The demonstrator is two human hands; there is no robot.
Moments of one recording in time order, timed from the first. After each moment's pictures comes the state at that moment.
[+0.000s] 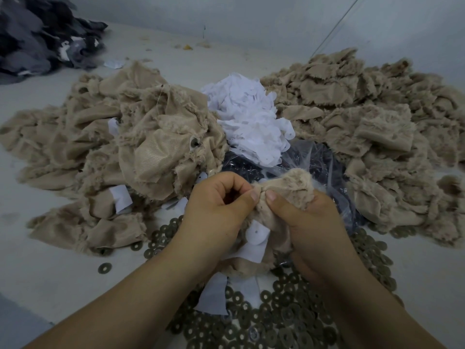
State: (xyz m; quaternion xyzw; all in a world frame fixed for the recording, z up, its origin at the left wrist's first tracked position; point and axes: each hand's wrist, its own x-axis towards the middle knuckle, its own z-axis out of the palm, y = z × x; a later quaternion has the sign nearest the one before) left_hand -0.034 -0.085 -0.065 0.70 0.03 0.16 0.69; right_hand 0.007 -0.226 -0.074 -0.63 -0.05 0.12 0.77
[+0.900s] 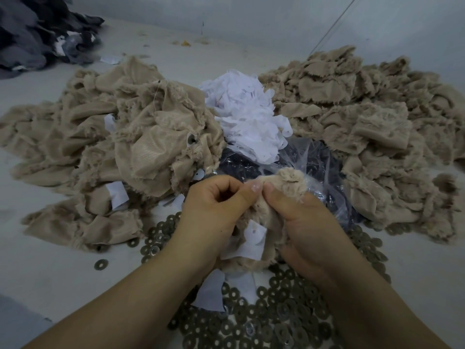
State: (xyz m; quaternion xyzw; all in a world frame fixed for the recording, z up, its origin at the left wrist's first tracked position) left_hand -0.034 -0.088 -0.073 0.66 0.06 0.15 0.74; right_hand 0.000 -0.223 -0.055 -0.56 0.02 0.26 0.79
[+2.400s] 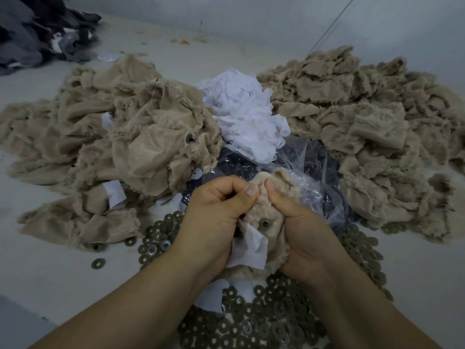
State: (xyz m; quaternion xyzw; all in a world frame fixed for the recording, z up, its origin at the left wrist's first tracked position) left_hand -0.034 -0.102 -0.073 0.53 0.06 0.08 0.84; right_hand 0.000 -0.217 -0.061 -0.35 0.10 0.39 0.85
